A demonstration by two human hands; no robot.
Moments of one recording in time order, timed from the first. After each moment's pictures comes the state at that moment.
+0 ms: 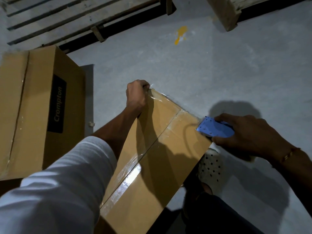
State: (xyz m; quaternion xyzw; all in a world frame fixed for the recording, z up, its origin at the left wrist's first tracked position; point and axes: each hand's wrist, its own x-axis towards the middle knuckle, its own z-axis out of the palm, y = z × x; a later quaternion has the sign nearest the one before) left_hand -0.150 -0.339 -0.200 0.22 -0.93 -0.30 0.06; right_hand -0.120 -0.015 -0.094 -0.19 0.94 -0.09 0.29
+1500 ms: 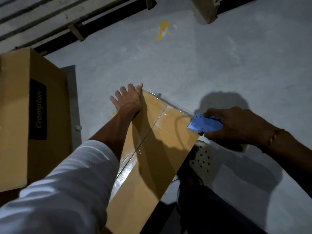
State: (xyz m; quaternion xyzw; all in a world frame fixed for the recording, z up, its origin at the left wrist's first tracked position) left_hand -0.145 -0.308 -0.208 0.29 -0.93 -0.16 -0.17; right_hand -0.130 0.007 -0.107 -0.22 0.92 -0.09 0.32
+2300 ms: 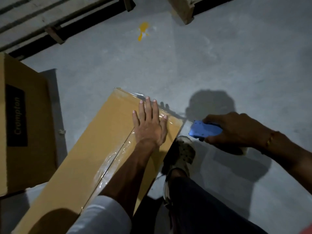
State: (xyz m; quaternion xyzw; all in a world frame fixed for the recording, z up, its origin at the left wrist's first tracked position) left_hand -0.057 -0.172 -0.210 0.08 -0.98 -0.12 -0.12; right_hand -0.107 0.069 -0.091 -0.21 0.91 -0.04 0.34
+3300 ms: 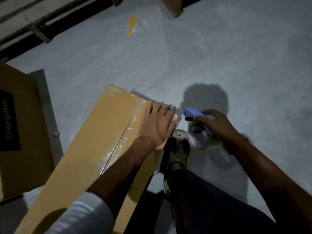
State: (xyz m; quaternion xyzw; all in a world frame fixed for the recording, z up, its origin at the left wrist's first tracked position) left_hand -0.058 -0.159 -0.177 -0.17 -0.98 -0.07 -0.10; right_hand -0.071 0.053 -0.154 0.22 0.81 -0.47 0.25
